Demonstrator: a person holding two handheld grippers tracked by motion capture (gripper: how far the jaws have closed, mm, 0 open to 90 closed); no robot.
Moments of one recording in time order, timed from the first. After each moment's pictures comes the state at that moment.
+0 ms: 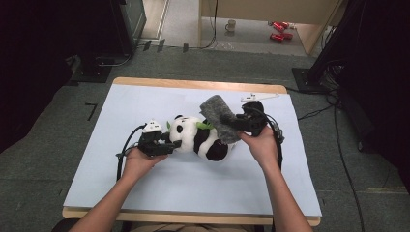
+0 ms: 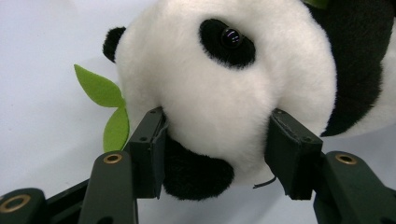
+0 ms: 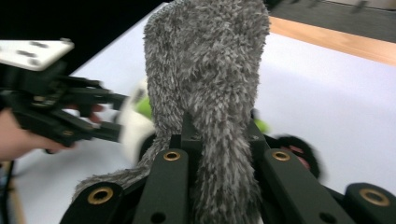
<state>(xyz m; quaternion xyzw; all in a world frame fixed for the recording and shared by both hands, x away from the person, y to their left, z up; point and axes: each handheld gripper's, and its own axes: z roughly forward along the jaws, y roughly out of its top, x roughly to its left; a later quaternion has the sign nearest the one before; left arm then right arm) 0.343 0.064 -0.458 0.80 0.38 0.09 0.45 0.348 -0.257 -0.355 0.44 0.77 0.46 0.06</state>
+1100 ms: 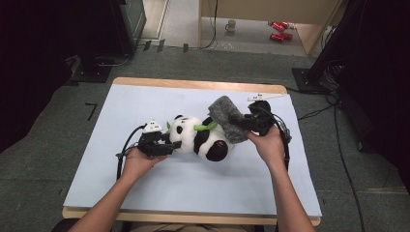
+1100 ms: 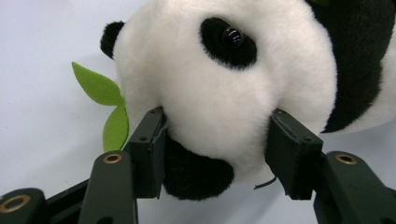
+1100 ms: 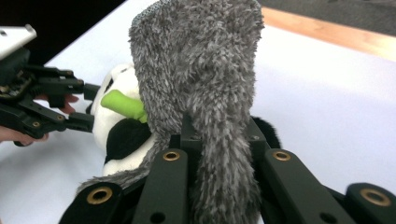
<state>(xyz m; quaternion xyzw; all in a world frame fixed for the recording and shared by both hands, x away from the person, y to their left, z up) 0.344 0.065 -0.459 0.81 0.38 0.08 0.45 0.349 -0.285 -0.355 0.47 0.77 0.43 0.09</state>
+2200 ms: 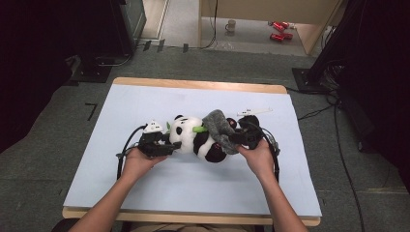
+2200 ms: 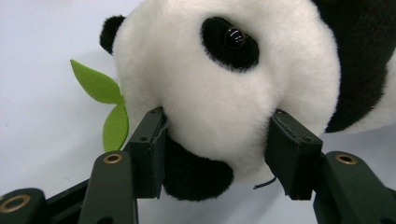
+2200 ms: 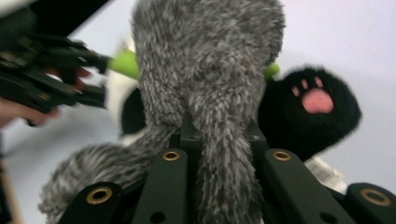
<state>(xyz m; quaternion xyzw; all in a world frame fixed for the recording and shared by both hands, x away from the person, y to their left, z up) 0.343 0.064 -0.459 0.81 0.37 0.08 0.44 0.333 -0.260 -0.402 0.47 0.77 0.42 0.05</state>
